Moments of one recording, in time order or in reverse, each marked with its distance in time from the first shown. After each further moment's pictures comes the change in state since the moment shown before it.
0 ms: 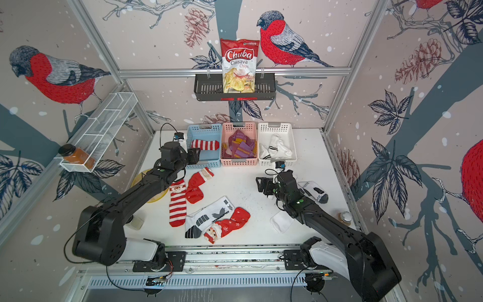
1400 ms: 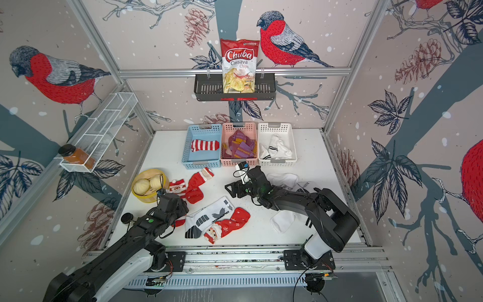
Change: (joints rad) left arm -0.114 -0.523 -0.593 -0.463 -0.298 -0.502; right arm 0.211 0.439 0.210 0.201 -0.185 -0.065
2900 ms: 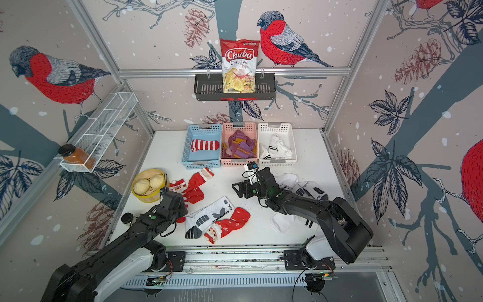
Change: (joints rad) left arm -0.023 0.024 0.051 -0.019 -0.008 0.034; right arm -0.060 -0.129 -0.101 0.000 0.001 0.003
